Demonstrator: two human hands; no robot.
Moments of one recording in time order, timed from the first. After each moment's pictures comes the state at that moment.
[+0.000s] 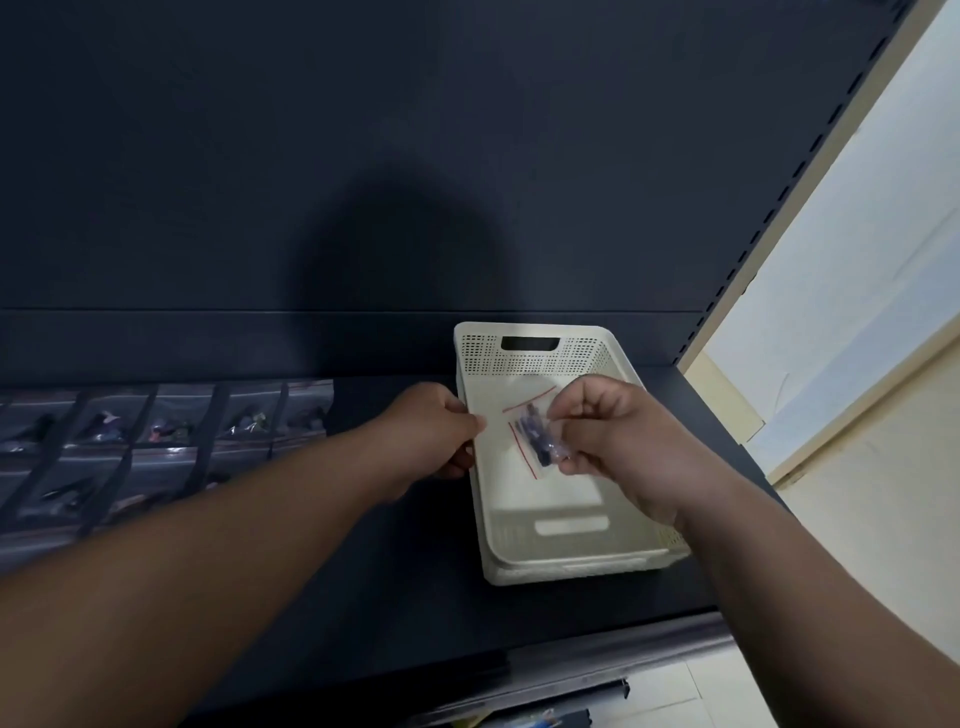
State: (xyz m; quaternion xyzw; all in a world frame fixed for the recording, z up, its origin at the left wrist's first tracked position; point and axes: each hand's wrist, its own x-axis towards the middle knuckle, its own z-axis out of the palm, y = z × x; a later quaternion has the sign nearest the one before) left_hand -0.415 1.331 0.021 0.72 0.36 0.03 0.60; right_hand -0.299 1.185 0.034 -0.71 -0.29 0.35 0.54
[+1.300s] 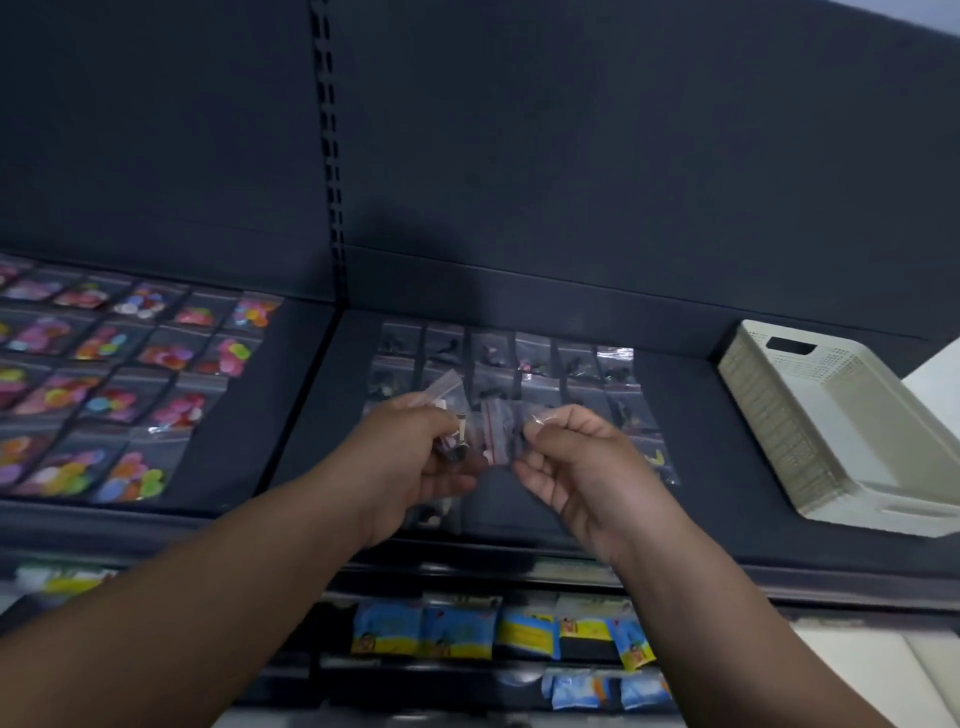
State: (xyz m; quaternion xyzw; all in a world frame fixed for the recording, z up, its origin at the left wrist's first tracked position) left_hand -0.778 1.448 0.023 0.45 0.39 0.19 0.78; right_hand -0.654 1.351 0.019 -0.57 -0.15 0.48 0.65
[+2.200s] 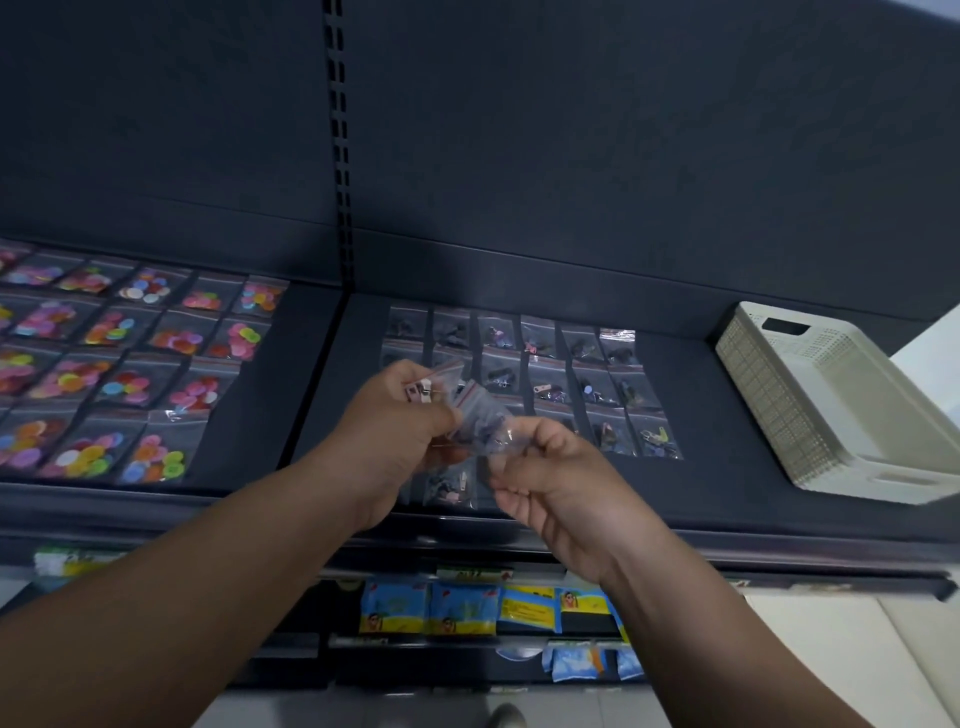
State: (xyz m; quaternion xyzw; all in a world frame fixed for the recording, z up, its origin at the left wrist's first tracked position) left_hand -0.805 1.451 0.022 0.52 0.38 0.25 0.73; right_hand -0.694 1.342 0.005 -0.58 -0.17 0.53 0.60
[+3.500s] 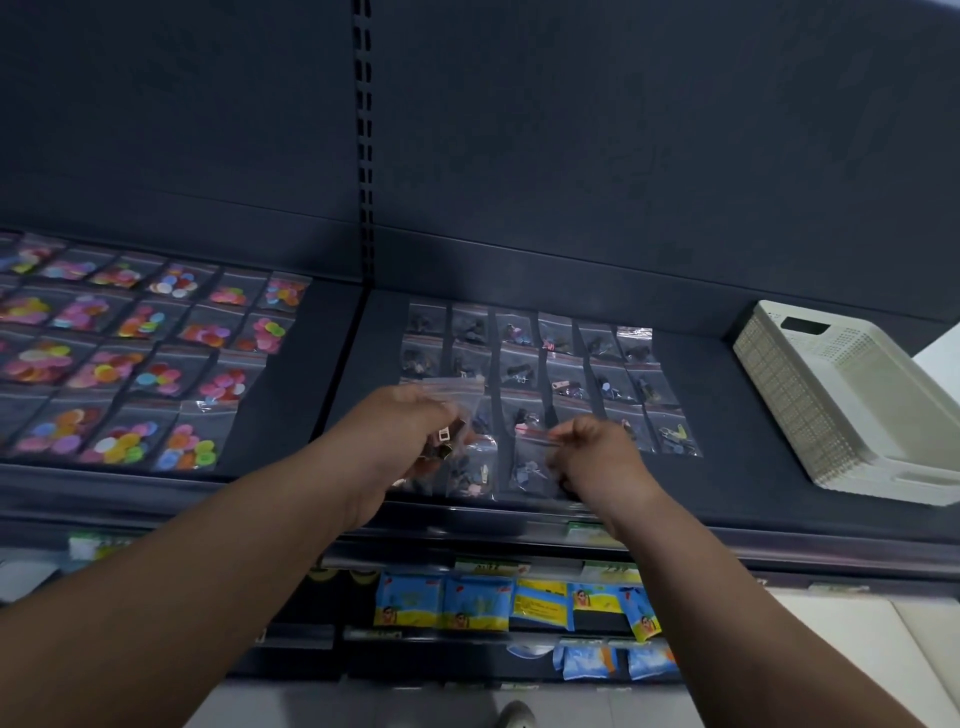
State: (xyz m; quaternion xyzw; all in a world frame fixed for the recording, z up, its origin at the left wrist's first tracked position) left_hand -0.829 1.459 0.022 0.56 0.42 0.14 0.69; right_hand -0.656 1.358 -0.026 -0.84 -0.23 0.30 0.40
